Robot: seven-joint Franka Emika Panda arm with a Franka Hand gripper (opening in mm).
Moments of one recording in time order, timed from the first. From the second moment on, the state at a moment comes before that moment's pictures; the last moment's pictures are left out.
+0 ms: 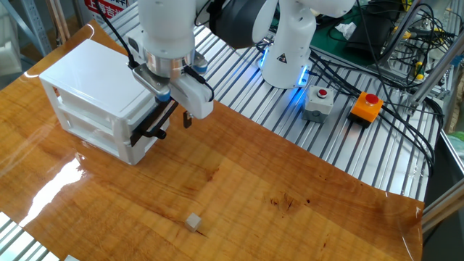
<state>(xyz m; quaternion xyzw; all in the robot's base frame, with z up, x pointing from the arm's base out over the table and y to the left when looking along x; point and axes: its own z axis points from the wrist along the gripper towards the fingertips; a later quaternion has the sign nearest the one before) 0.508 -0.093 0.254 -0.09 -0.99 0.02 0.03</state>
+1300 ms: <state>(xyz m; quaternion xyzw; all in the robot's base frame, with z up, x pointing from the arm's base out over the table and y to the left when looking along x) 0.514 -0.087 0.227 -0.10 -0.99 0.02 0.02</state>
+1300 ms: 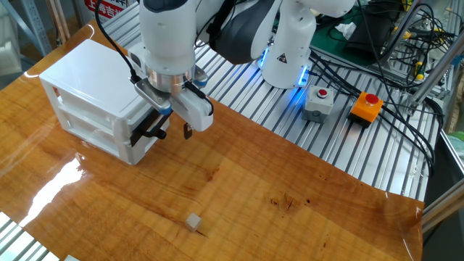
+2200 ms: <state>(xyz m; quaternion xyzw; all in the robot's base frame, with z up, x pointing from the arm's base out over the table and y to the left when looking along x) 0.511 -0.087 0.212 -0.09 -1.00 0.02 0.02</state>
